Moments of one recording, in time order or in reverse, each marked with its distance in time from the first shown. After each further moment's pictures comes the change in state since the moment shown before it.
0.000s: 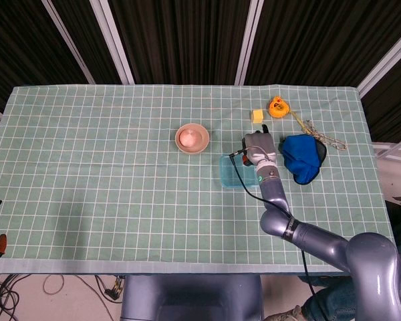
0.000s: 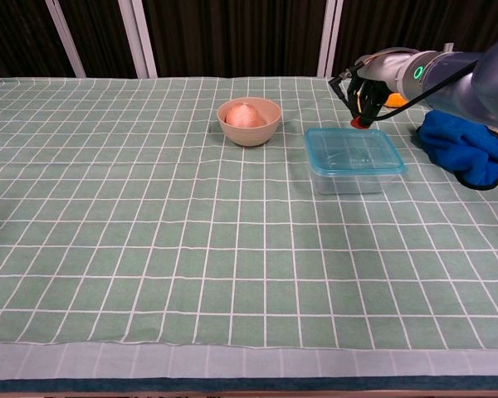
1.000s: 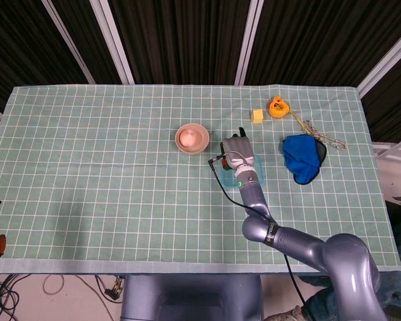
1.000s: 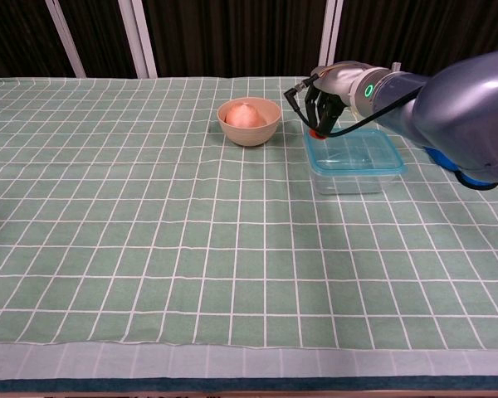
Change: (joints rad) left arm -0.002 0.014 0.003 -0.001 0.000 -0.013 -0.038; right arm 0.052 -0.142 0.013 0.105 -0.079 0.000 0.045
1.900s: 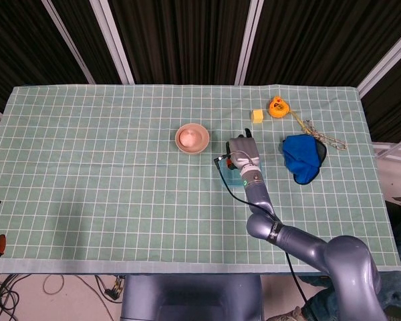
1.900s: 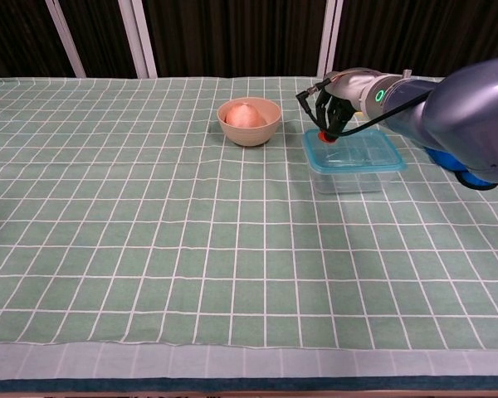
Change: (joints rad) left arm -0.002 0.002 -0.001 -0.006 -0.012 -0.007 0.000; right arm -0.029 -0.009 0.011 0.051 -0.004 -0.056 0.036
